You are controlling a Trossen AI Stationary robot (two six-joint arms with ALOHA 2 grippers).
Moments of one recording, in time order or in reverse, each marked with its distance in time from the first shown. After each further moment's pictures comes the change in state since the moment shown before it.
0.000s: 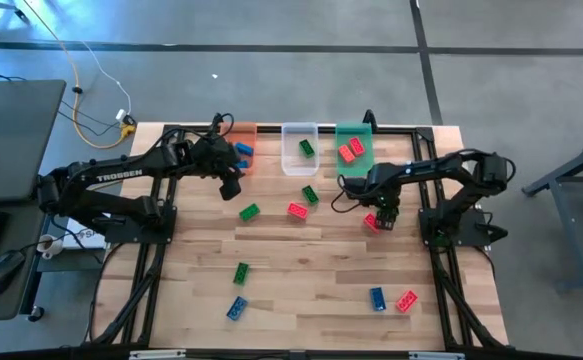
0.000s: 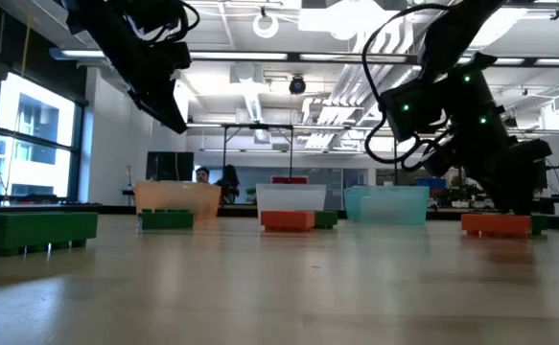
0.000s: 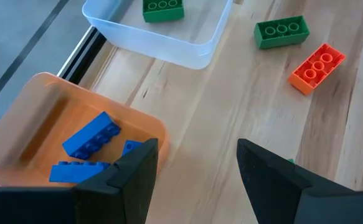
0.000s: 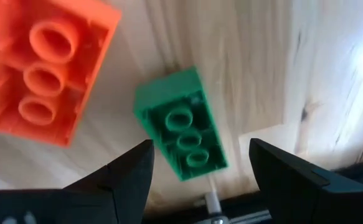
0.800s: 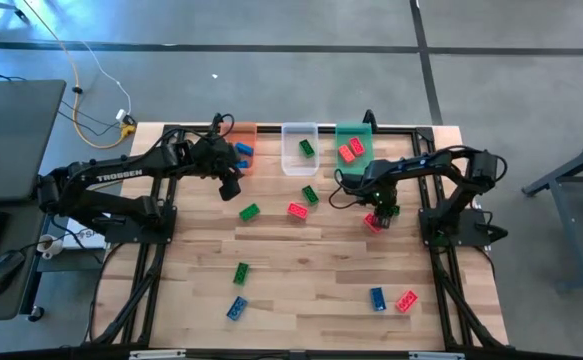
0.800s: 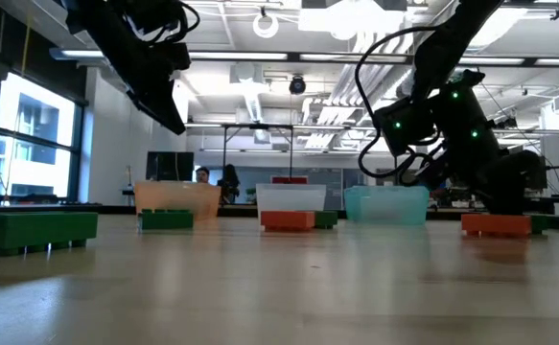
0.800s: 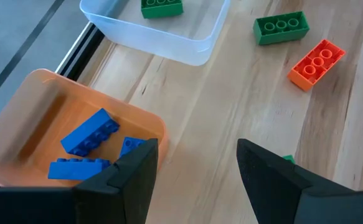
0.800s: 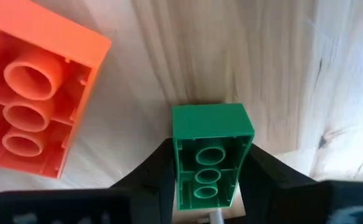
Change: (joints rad) left arm 0.000 0.000 0.000 -0.012 0.003 0.000; right arm -0.064 0.077 0.001 0.066 -0.054 -0.068
